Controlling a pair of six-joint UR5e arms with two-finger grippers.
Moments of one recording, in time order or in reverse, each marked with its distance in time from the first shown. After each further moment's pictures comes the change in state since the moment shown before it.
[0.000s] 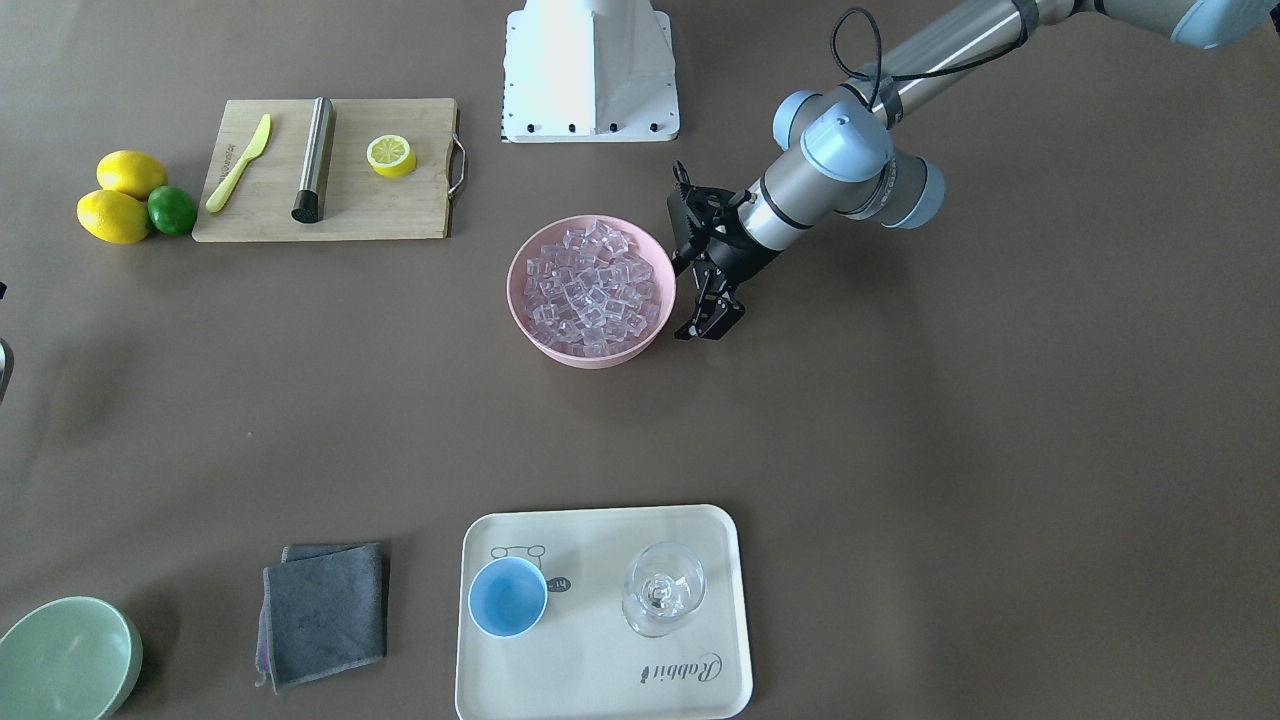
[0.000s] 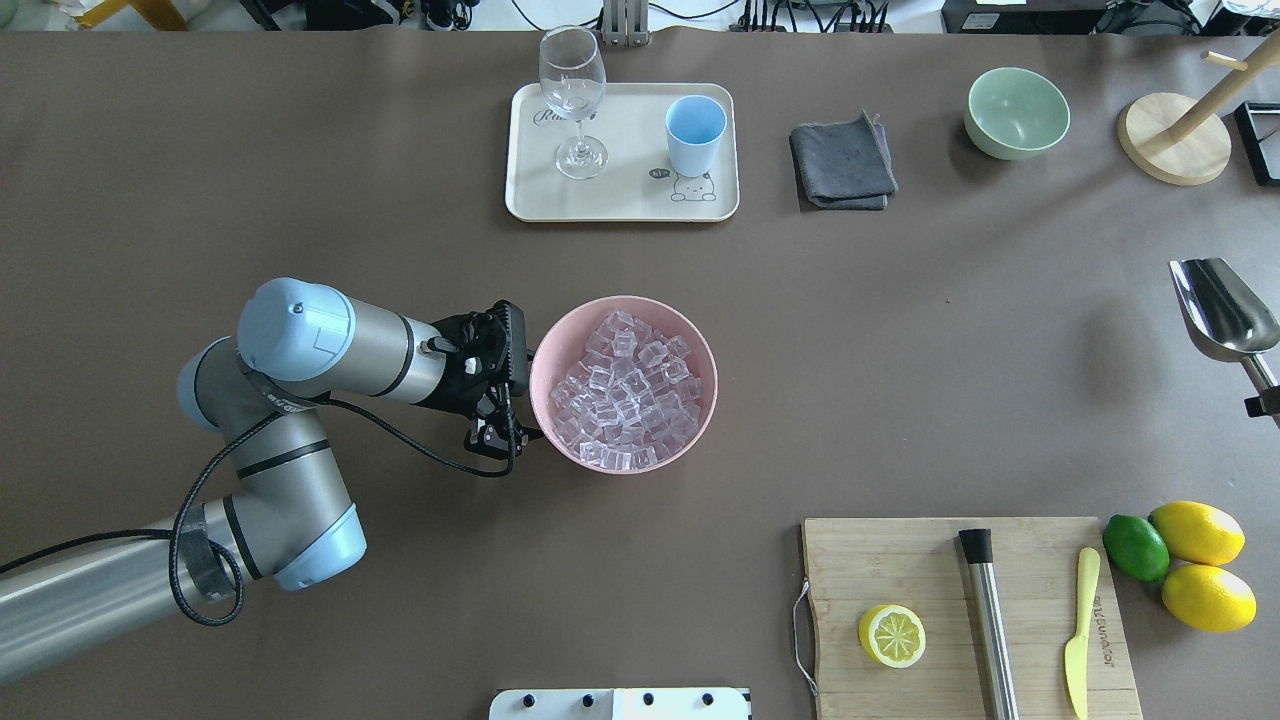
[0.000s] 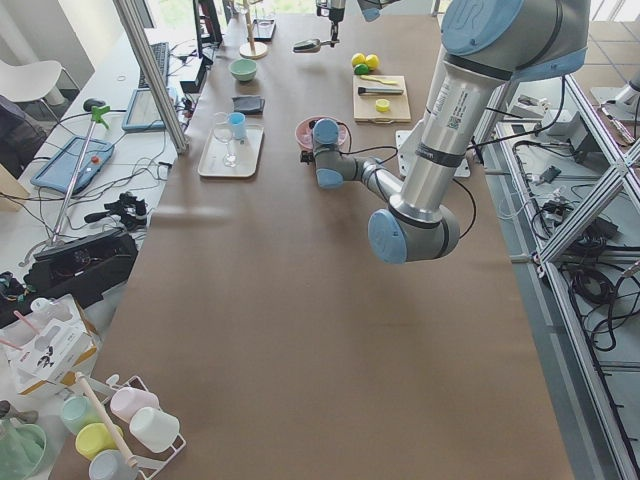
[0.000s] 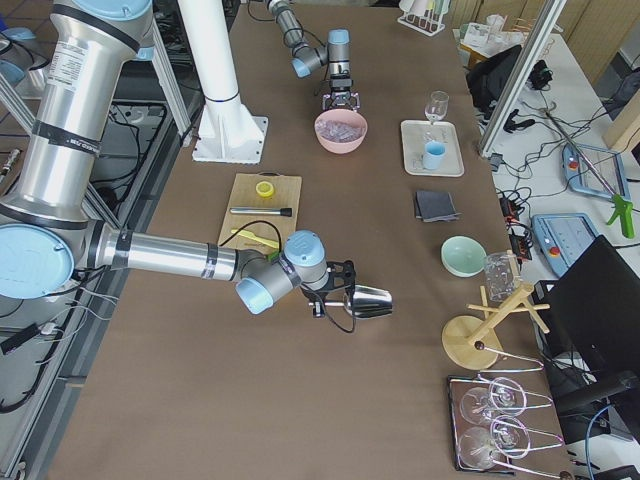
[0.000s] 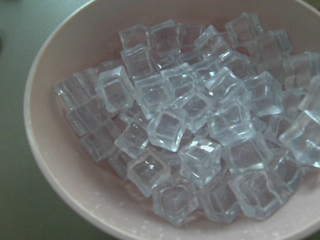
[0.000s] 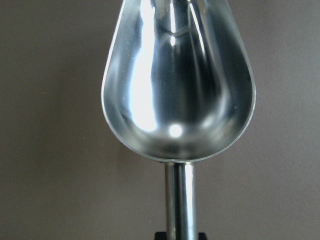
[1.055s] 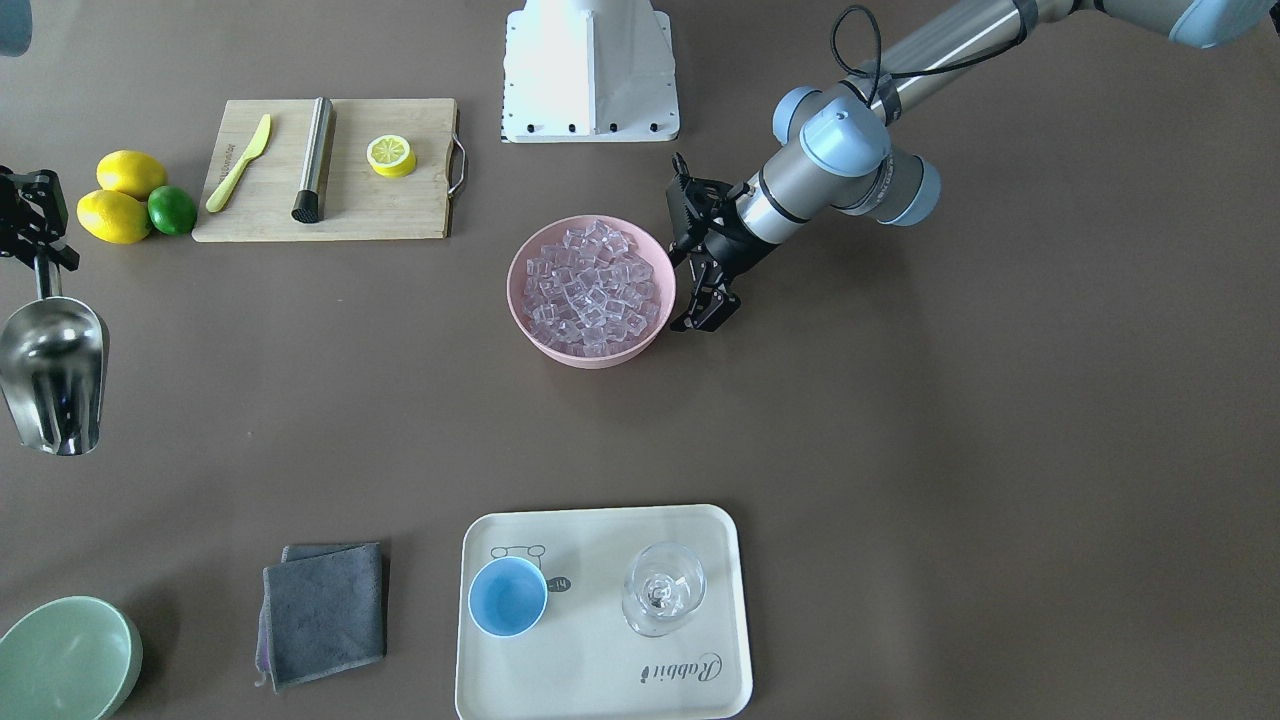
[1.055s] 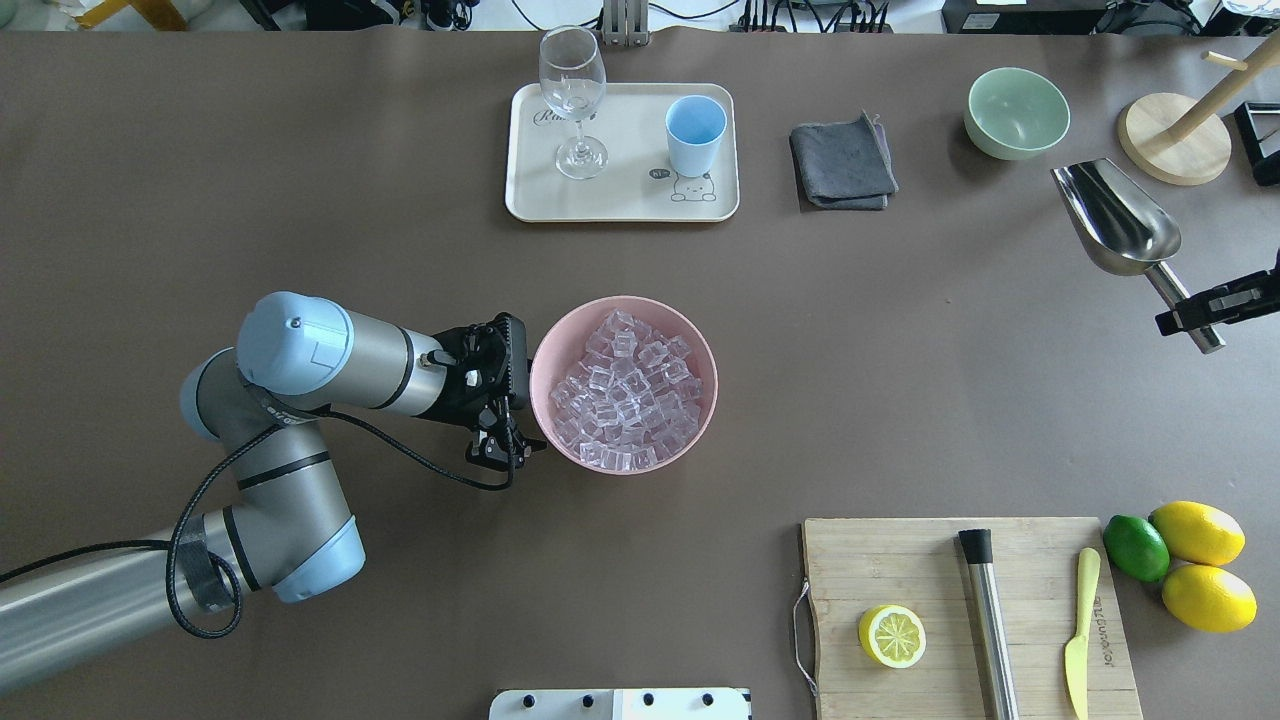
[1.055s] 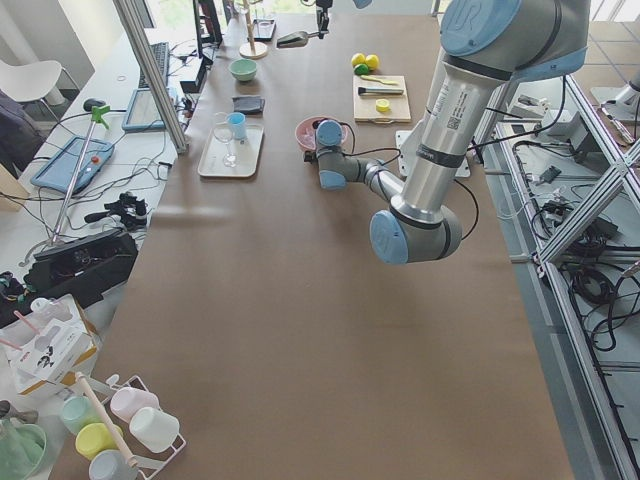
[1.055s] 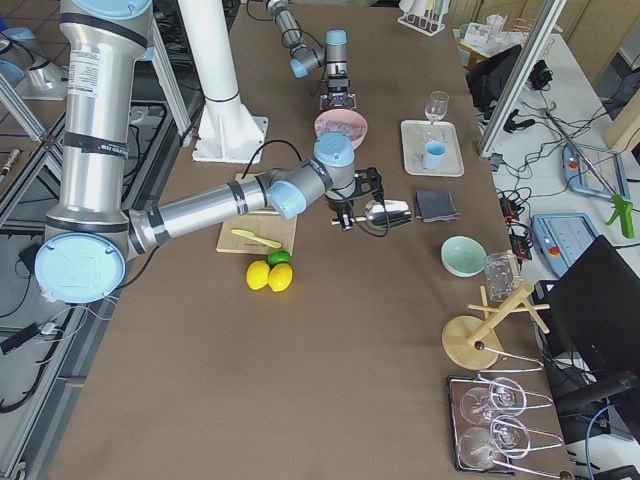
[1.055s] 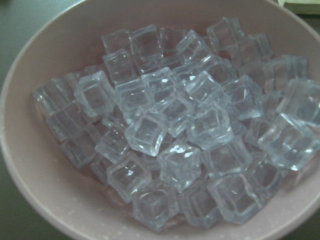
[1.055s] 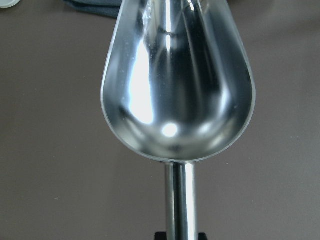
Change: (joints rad) left arm 0.016 0.009 -0.005 -0.027 0.004 -0.004; right arm 0.001 0.175 0.369 -0.469 0.079 -0.120
